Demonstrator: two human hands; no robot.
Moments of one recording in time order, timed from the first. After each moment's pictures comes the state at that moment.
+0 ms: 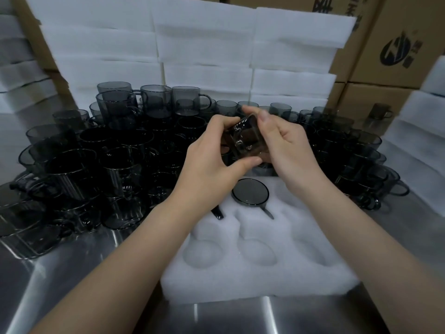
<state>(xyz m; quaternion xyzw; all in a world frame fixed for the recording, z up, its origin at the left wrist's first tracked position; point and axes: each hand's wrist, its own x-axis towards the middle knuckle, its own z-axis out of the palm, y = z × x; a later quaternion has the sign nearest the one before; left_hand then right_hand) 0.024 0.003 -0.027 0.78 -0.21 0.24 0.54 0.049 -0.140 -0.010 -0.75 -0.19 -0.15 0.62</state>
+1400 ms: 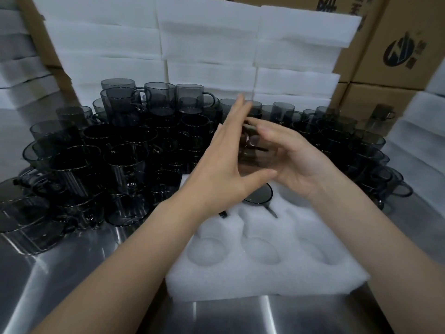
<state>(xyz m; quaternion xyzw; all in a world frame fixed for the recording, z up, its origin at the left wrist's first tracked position) 0.024 0.002 -0.025 0.82 -0.28 0.17 0.47 0.055 -0.151 -0.009 -0.57 -0.17 0.15 0.79</state>
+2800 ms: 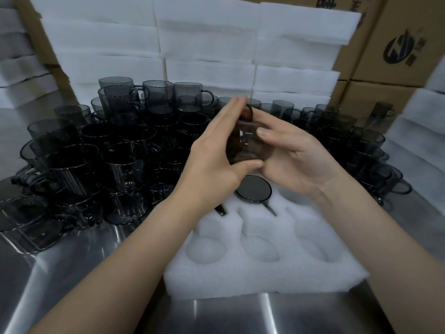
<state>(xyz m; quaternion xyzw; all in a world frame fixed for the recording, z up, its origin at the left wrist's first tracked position) 0.028 0.006 -0.030 0.80 -0.24 0.26 0.48 0.042 -0.144 -0.001 -0.52 -0.29 0.21 0.78</state>
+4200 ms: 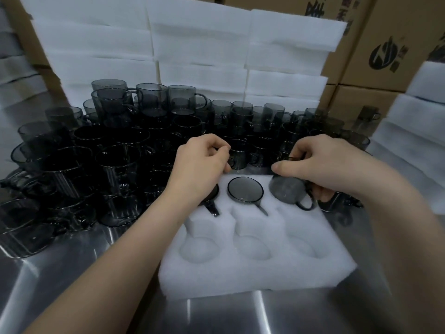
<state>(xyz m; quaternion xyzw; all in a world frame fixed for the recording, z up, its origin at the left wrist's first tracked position) 0.036 0.009 -0.028 0.82 -0.07 0.15 0.54 0.011 -0.192 0.029 -0.97 0.00 0.01 0.26</state>
